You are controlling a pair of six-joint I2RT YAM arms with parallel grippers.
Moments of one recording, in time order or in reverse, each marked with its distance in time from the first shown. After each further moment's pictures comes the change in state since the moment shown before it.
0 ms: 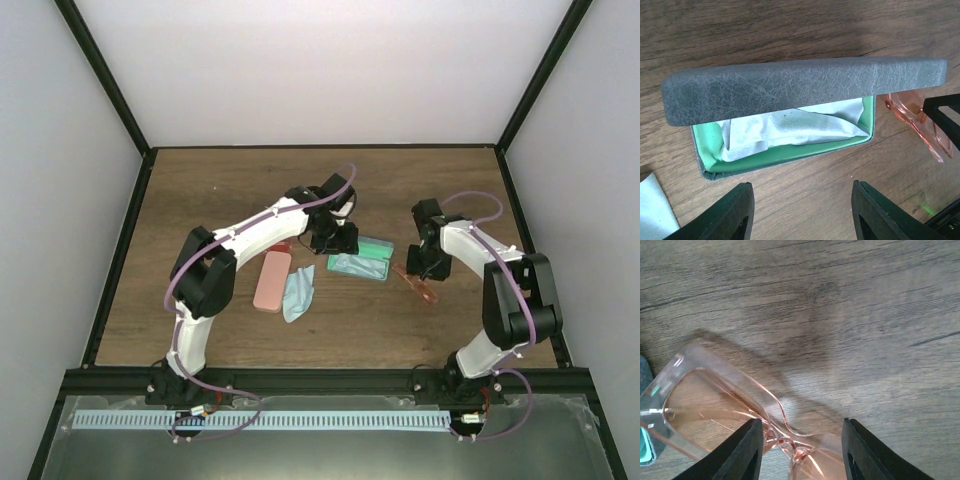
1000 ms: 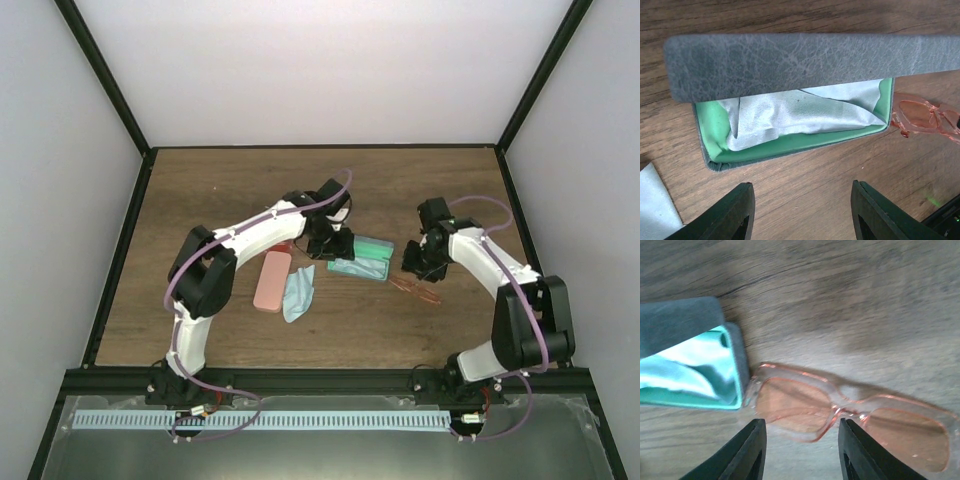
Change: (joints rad) left arm 0.013 -0.010 -0.066 0.020 0.037 0.006; right arm 0.000 -0.105 -0.024 0.006 -0.174 0.080
